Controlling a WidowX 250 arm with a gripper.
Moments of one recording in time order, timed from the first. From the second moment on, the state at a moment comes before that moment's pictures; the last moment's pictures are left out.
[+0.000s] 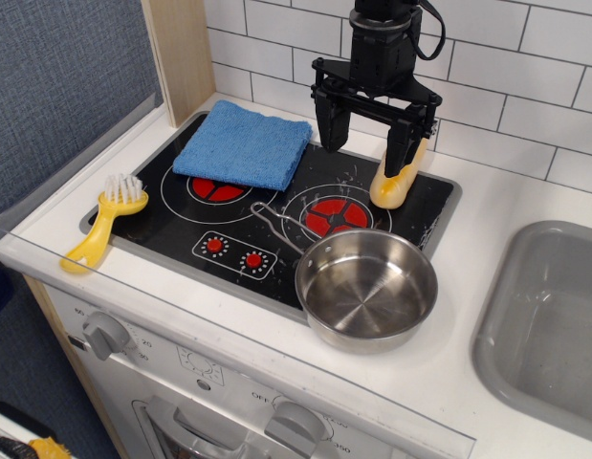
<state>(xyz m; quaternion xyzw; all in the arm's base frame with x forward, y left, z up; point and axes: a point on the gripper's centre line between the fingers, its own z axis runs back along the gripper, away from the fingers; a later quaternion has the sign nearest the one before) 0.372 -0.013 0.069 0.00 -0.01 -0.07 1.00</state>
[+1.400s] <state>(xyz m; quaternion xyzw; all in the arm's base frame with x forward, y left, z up) 0.210 0.179 0.036 0.04 -0.03 0.00 1.00</state>
